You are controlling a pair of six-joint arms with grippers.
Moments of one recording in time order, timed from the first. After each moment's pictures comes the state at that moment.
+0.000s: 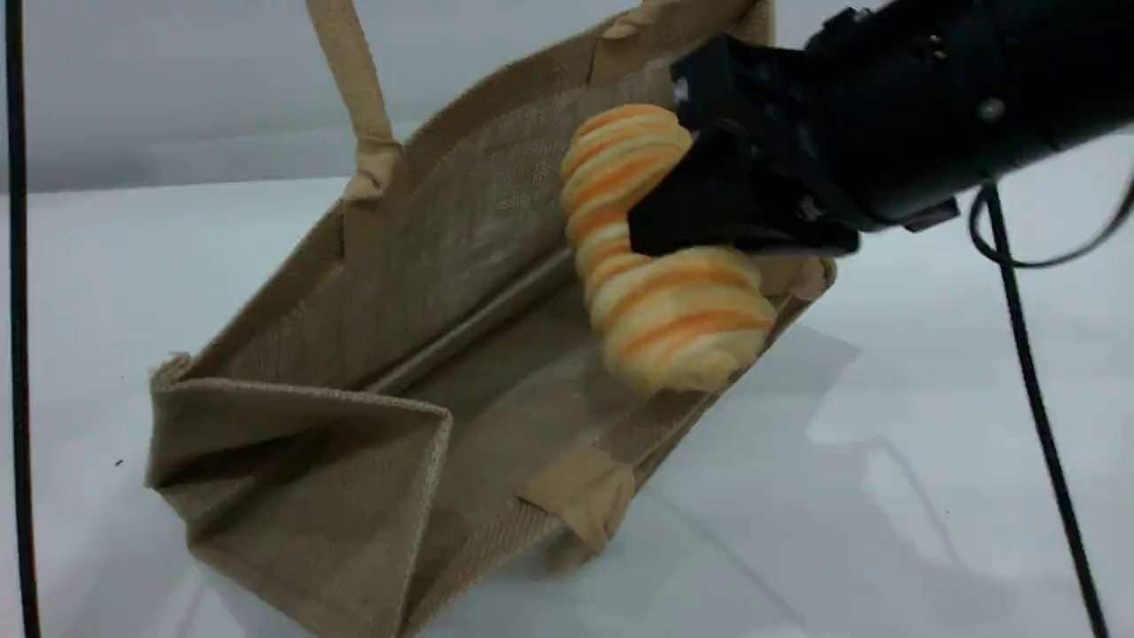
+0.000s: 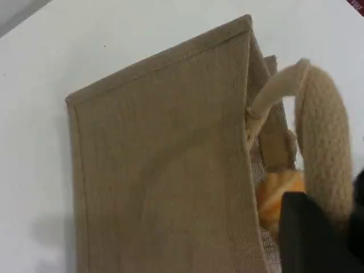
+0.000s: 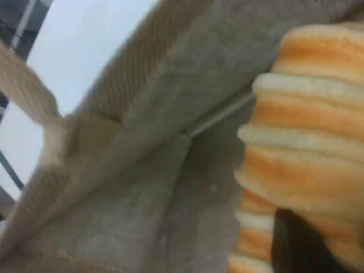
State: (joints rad) left arm -0.30 1.75 -1.82 -0.58 1.22 0.57; right arm 0.44 1.61 -0.73 1.70 0.46 -1.26
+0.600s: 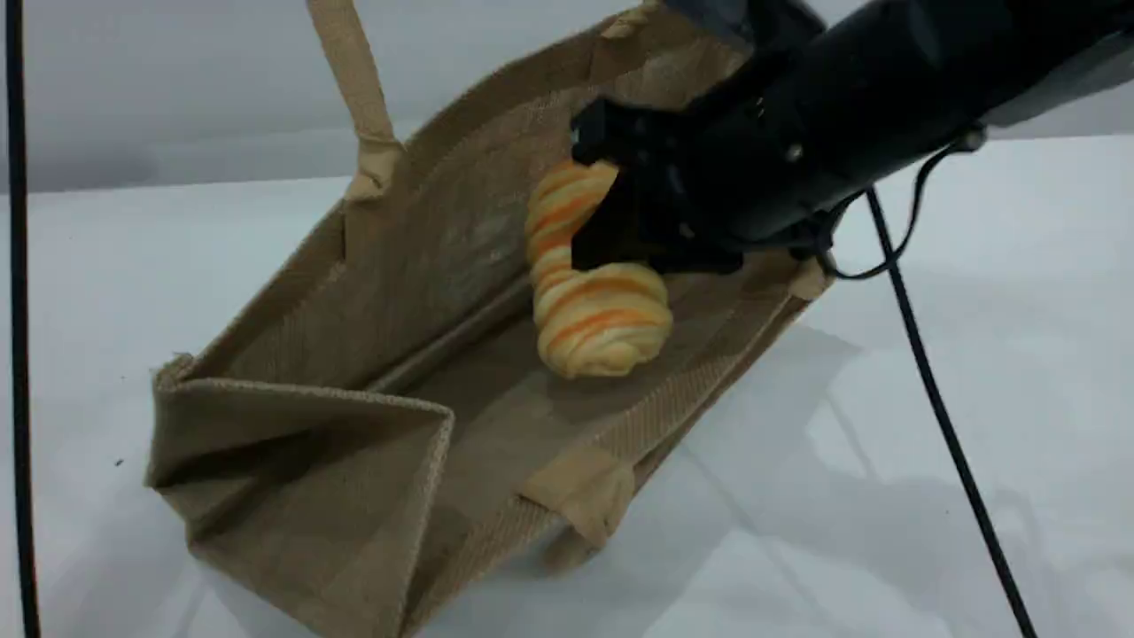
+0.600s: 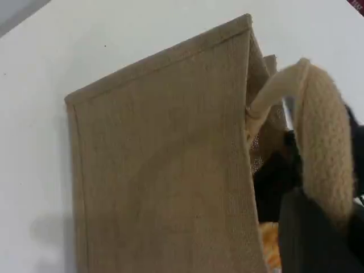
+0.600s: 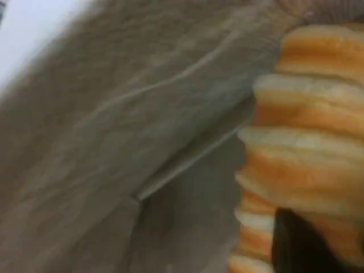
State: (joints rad) left arm -0.30 1.75 -1.82 -0.58 1.22 0.57; right arm 0.44 1.91 -0.96 1.75 0.41 -1.24
